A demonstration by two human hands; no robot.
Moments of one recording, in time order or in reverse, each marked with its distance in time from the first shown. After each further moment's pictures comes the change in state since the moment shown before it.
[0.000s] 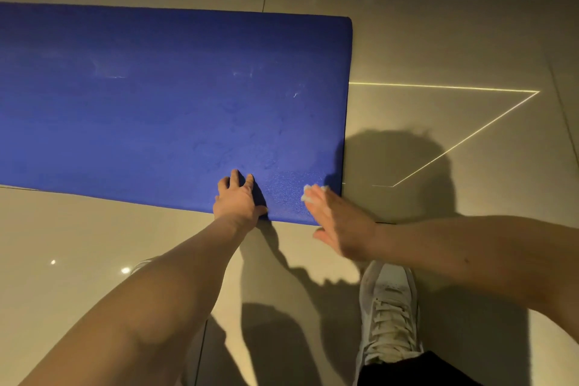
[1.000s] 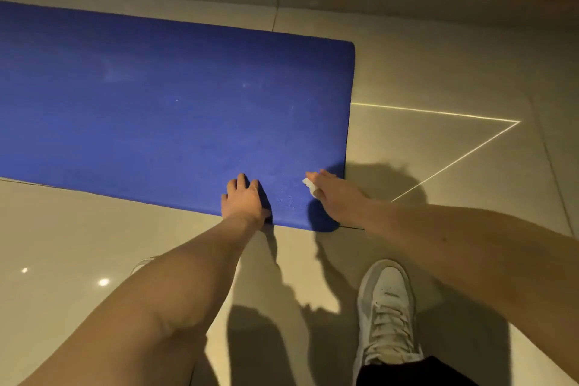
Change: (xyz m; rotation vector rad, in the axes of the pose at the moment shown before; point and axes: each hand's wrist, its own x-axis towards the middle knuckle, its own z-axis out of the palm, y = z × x) left_hand 0.005 0.001 0.004 -0.049 0.057 0.059; right_hand 0.046 -0.012 -0.067 0.197 -0.010 0.414
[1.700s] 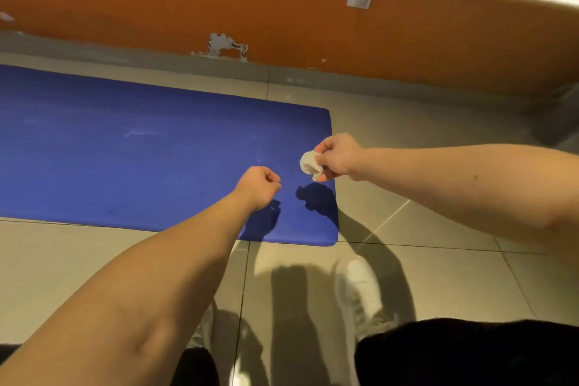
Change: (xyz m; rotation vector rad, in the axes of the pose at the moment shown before) left_hand -0.081 -0.032 -0.159 -0.680 0.027 0.332; right_hand -0.054 -0.160 -0.164 0.690 0.285 0.391
